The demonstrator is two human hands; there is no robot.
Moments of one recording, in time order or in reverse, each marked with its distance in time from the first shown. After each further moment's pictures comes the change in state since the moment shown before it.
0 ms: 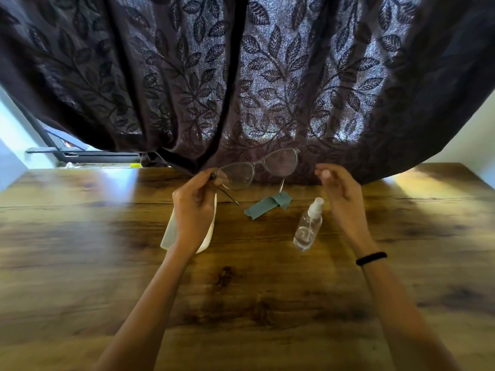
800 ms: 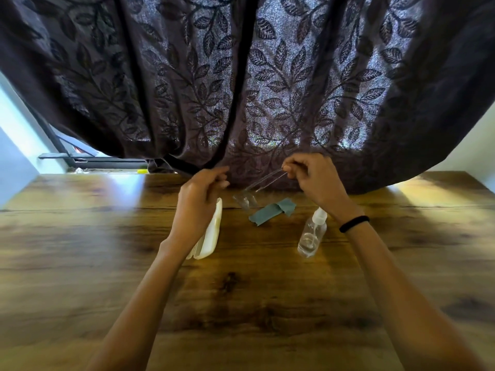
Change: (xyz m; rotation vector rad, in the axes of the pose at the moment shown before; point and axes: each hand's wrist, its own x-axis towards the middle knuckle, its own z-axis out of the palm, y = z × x) left_hand 0.019 -0.012 -0.015 0.289 -0.232 -0.015; right_hand 0.046 -0.042 0.035 -0.462 -0.227 -0.275
